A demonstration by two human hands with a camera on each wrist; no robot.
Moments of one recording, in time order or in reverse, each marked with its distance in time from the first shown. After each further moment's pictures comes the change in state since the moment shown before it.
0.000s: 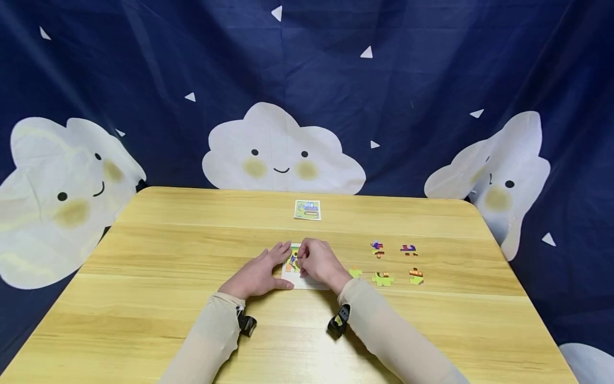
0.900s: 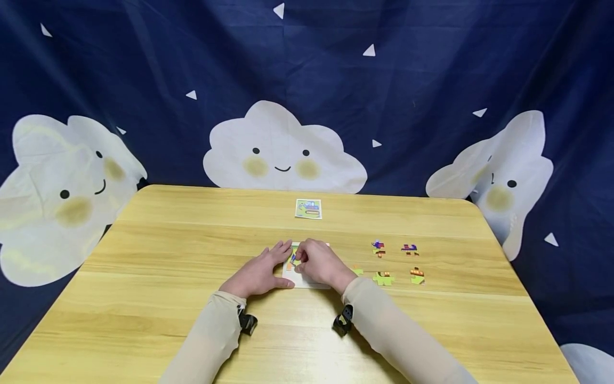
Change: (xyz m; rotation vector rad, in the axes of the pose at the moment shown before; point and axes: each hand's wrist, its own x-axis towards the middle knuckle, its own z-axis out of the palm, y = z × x) left_hand 0.000 0.000 0.001 -0.027 -0.008 0.000; right_hand 0.001 0.002 -0.003 -0.376 -0.042 -0.201
